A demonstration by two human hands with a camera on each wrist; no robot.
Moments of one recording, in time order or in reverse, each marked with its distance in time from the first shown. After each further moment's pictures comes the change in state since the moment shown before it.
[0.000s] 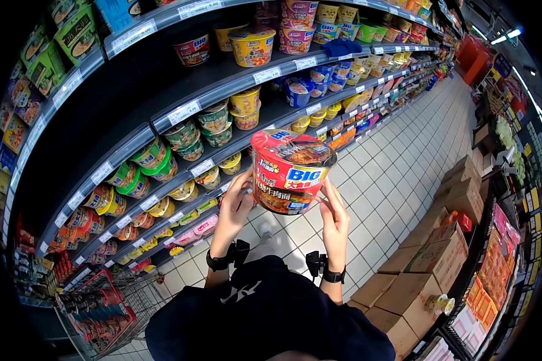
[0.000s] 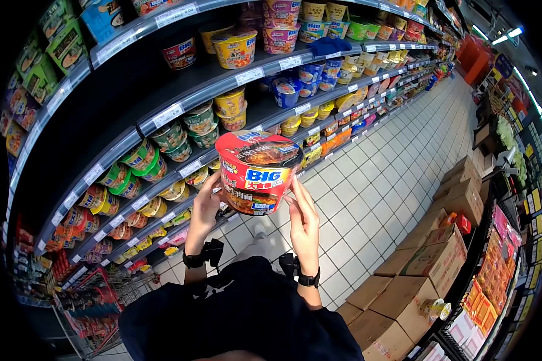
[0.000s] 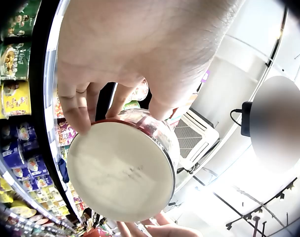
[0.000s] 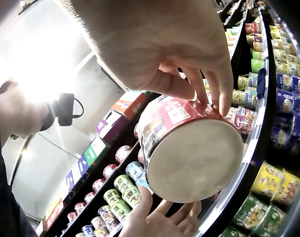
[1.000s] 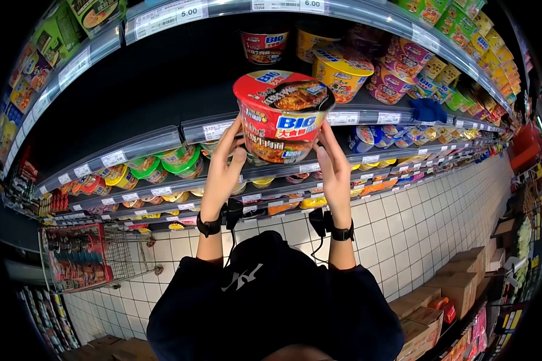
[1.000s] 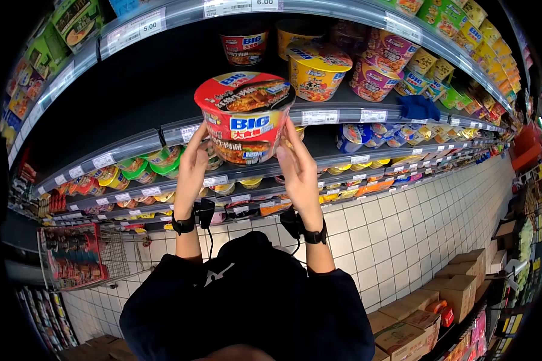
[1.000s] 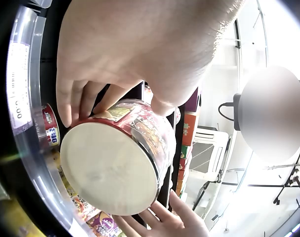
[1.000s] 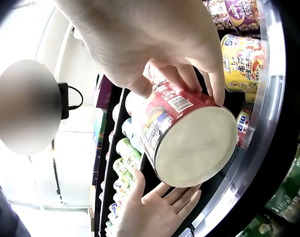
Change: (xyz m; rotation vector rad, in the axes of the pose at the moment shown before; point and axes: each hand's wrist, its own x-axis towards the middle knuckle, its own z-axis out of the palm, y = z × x) left_hand 0.163 -0.037 -0.111 0.266 0.449 0.036; right_hand 0.264 0.072 0.138 0.259 -0.513 -0.130
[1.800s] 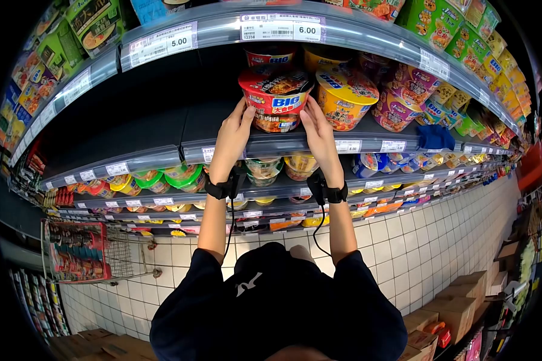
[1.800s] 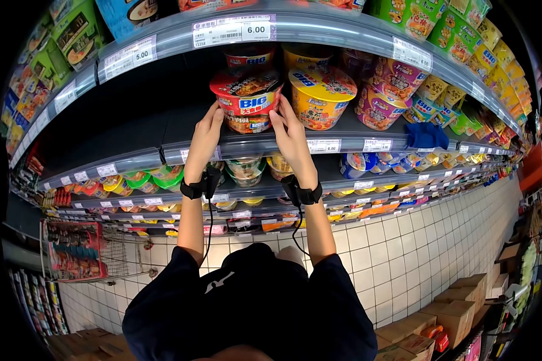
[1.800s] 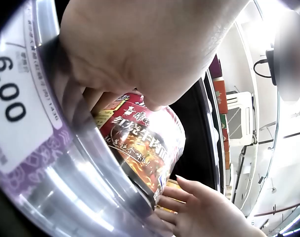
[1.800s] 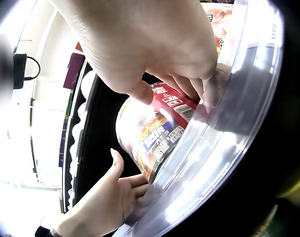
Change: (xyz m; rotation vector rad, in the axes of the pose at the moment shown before) left_hand 0.117 -0.035 0.015 0.395 0.109 -0.114; right_hand 0.131 0.084 -0.010 -0.043 -0.095 -0.035
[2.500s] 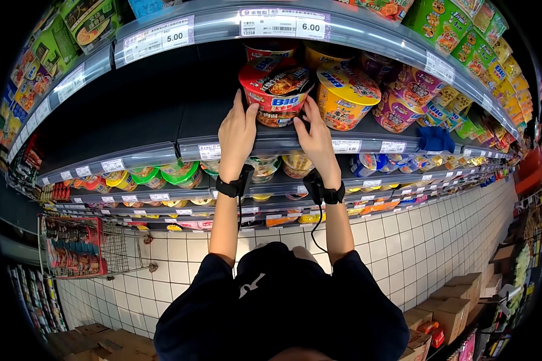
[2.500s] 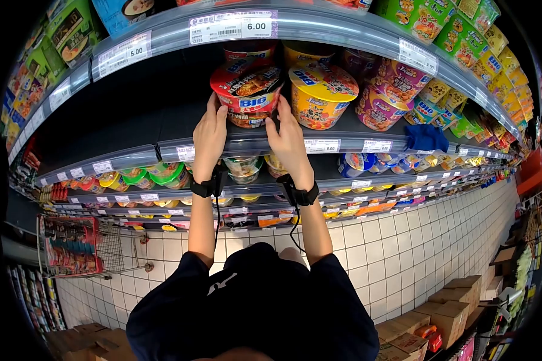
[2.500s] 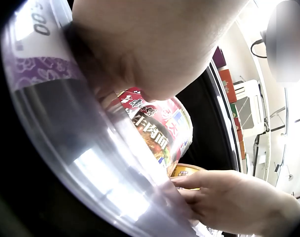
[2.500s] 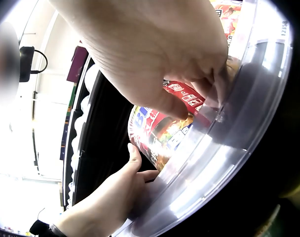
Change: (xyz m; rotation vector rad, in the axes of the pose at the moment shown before) left_hand 0.001 -0.006 0.026 0.308 0.292 0.125; right_hand -0.003 -0.001 0.001 -0.348 -0.016 -0.070
